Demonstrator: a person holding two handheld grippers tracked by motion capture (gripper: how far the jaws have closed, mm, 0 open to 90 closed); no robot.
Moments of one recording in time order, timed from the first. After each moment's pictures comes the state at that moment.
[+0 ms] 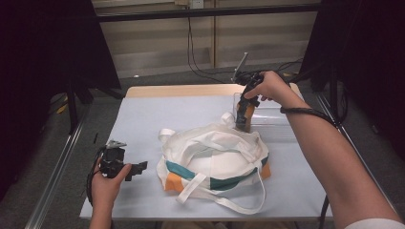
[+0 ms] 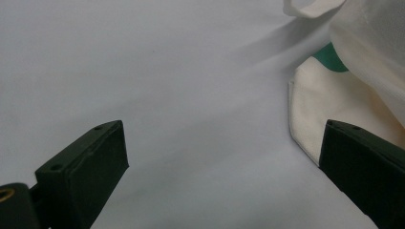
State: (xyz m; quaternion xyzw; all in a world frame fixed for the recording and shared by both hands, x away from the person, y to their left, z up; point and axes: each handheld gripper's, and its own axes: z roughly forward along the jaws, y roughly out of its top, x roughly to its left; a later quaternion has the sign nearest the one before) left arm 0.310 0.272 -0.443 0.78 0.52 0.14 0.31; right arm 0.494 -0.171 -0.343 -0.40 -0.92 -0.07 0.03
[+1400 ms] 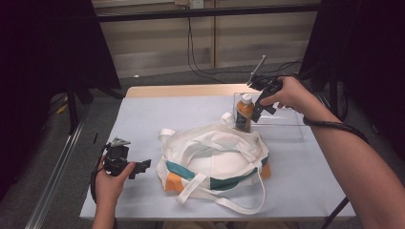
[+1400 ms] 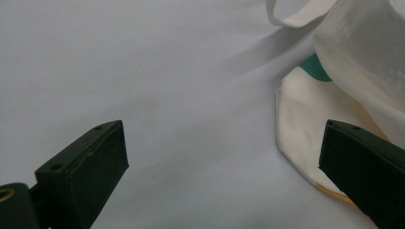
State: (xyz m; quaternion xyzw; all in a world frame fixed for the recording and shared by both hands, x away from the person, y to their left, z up) left arm 0.314 0.261 -0.440 0.79 0.51 0.14 0.32; right arm 0.447 -0.205 -0.328 -0.42 -0.91 -0.08 0.03
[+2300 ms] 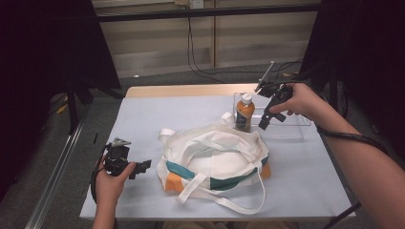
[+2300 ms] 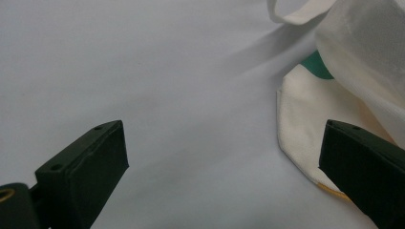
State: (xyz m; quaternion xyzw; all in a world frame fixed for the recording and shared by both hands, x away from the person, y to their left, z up) left arm 0.315 0.261 -0.441 0.79 0.51 0.14 0.32; right arm 0.418 -0.221 -0.327 -0.40 -0.91 -0.08 0.03
